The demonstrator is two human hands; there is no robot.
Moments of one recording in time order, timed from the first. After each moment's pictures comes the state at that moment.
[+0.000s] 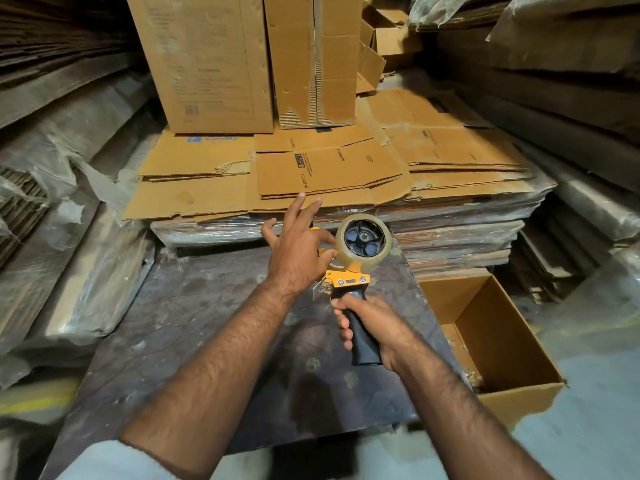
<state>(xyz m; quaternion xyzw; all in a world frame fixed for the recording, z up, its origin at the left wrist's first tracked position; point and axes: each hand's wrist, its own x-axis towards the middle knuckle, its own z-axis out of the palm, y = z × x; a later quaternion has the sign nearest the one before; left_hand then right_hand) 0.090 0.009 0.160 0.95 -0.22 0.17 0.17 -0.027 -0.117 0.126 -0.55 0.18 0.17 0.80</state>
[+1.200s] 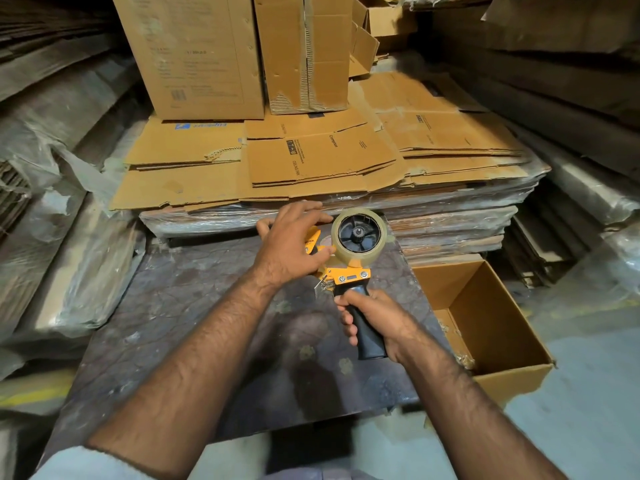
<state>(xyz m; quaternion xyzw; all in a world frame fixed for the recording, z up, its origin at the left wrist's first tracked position) 0.089 0.020 0.153 0.91 -0.28 0.13 0.28 -0.033 -0.135 0.111 -0.58 0.18 0.17 0.77</state>
